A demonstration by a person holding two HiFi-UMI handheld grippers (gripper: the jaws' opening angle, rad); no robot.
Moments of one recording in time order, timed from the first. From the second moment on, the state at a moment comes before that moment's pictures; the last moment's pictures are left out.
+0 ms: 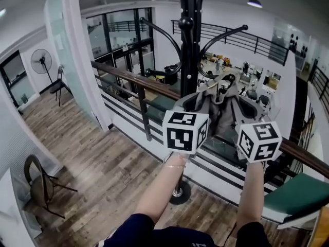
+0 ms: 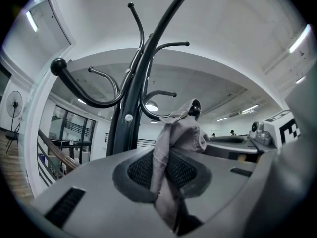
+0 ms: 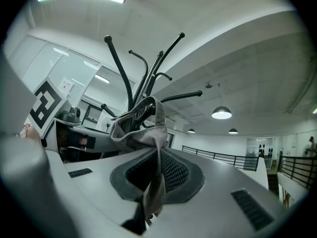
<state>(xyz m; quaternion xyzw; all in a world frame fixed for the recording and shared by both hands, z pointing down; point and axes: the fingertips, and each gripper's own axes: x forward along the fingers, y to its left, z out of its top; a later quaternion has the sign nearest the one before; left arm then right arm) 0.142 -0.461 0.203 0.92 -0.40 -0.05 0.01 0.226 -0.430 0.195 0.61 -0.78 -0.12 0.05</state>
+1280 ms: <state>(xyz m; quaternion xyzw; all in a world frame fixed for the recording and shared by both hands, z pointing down) 0.127 -0.486 0.244 0.90 -0.44 -0.04 0.06 0.190 -0.487 0.224 0.54 -0.83 -0.12 0.11</state>
